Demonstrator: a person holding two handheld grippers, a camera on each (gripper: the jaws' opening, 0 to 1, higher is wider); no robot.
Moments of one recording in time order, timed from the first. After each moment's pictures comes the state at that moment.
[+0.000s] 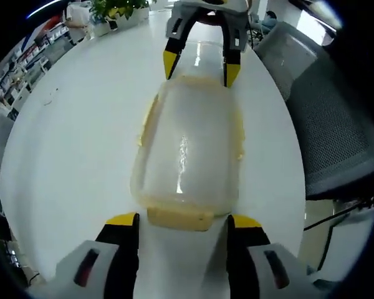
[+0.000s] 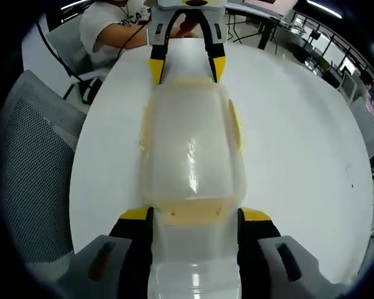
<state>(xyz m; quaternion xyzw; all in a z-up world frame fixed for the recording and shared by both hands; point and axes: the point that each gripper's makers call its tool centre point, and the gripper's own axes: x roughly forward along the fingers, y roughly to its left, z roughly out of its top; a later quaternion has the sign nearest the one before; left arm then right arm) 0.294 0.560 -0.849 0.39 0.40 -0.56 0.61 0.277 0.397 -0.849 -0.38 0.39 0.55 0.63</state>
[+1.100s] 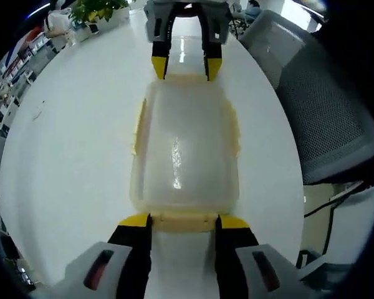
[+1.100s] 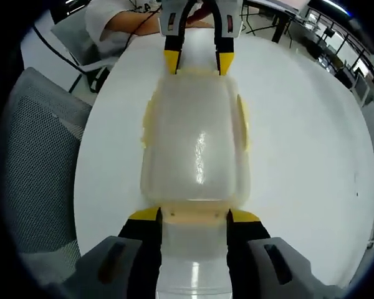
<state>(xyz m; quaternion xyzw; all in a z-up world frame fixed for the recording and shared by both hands) 0.292 0.555 -0.849 0.42 0.40 -0.58 0.57 0.273 0.397 -0.851 -0.41 0.42 0.56 0.59</state>
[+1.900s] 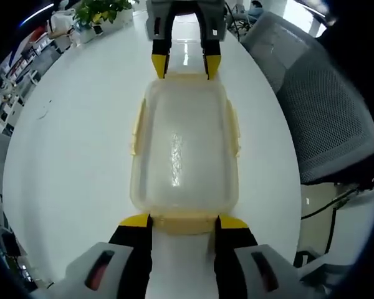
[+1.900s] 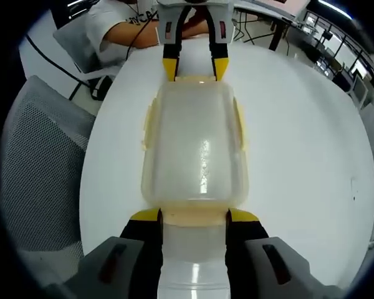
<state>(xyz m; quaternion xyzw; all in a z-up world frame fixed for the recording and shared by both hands) 0.290 0.566 -0.833 0.42 0.39 -0.57 0.59 0.274 0.406 -0.831 -0.39 0.40 0.58 0.60</state>
